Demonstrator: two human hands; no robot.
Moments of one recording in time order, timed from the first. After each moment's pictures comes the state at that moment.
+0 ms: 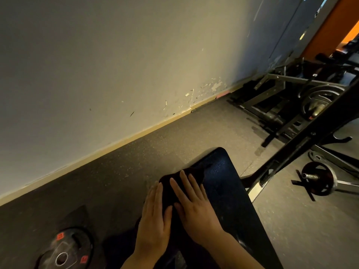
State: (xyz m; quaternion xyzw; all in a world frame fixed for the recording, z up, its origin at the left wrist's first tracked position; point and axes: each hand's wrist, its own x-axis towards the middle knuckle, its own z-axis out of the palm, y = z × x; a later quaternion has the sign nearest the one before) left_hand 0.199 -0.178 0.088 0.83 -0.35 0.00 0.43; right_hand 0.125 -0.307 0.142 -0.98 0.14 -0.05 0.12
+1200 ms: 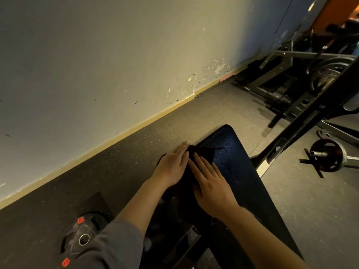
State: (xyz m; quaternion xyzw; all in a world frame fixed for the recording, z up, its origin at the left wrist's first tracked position) left_hand 0.264 -0.225 0.151 0.81 -0.44 -0.20 0.32; right_hand 0.111 -0.305 0.141 -0.98 0.16 -0.03 0.11
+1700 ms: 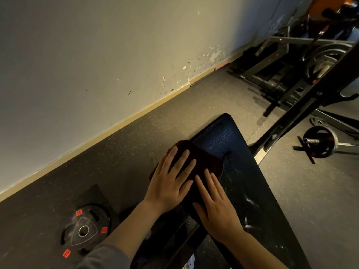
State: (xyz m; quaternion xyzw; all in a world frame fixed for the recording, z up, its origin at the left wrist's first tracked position) left_hand 0.233 -0.174 0.088 0.73 -0.62 0.15 0.23; right_hand 0.054 -0.265 0.091 -0.97 0.24 -0.05 0.09
